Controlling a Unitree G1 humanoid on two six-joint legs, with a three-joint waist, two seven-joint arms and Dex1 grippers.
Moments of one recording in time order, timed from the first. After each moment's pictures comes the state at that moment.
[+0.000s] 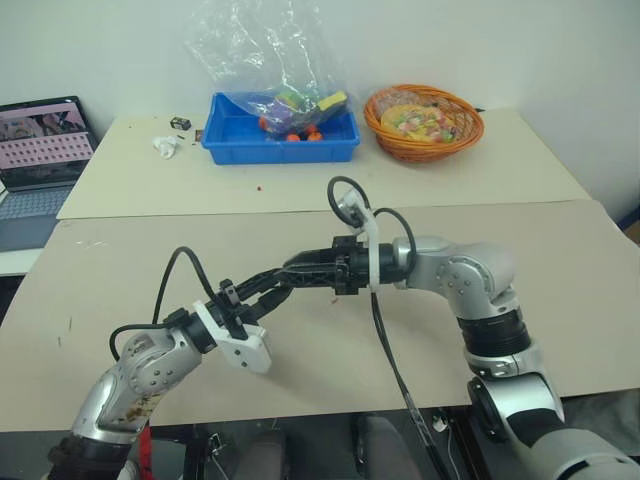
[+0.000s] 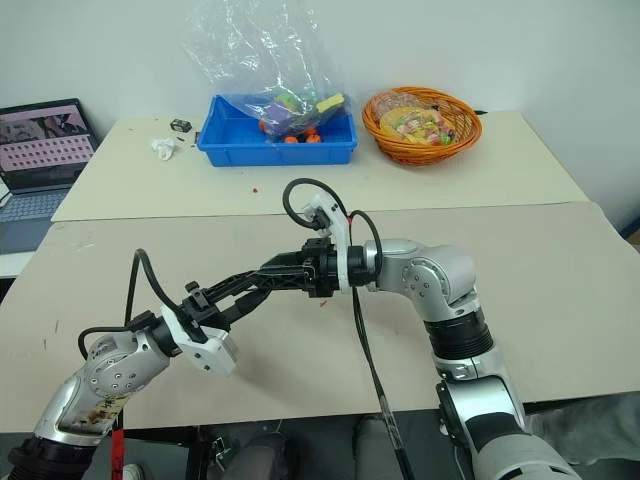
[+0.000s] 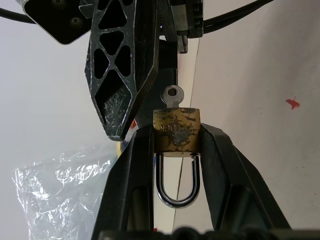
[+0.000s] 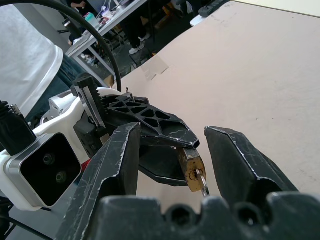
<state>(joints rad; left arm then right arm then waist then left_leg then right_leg) -0.03 0.64 -0.04 -0.31 0.44 -0.56 -0.40 -0.77 -0.30 0.14 -0.12 0.77 1.12 0.79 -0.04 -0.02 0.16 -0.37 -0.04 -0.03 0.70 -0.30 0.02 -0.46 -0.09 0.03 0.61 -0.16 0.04</state>
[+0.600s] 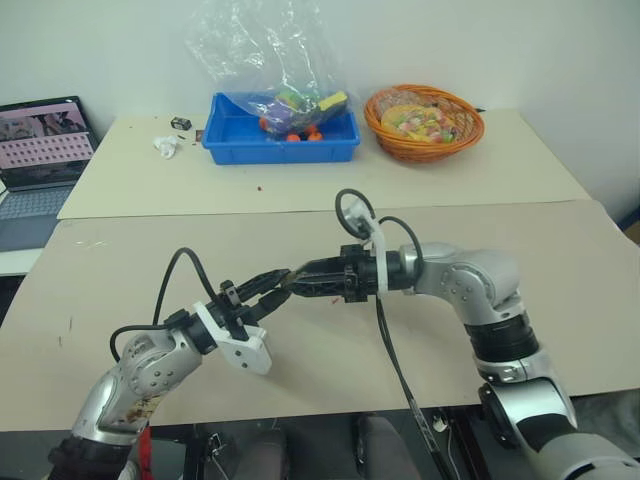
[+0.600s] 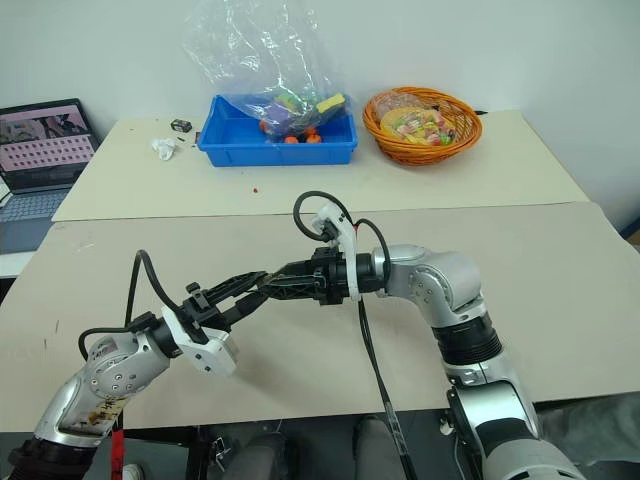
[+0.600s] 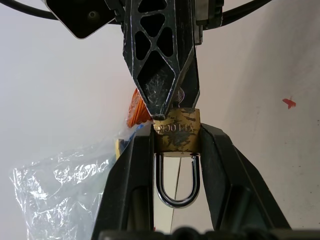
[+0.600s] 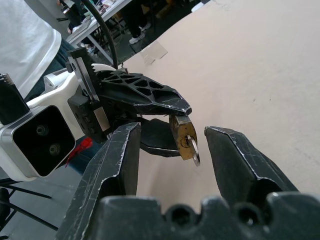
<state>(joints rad) -0.02 0.63 -0.04 -0.32 0.44 -0.55 -0.40 -0.74 -0.35 0.18 -0.11 0.73 1.08 0.87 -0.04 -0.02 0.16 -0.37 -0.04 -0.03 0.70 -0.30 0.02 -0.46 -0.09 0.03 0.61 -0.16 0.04</state>
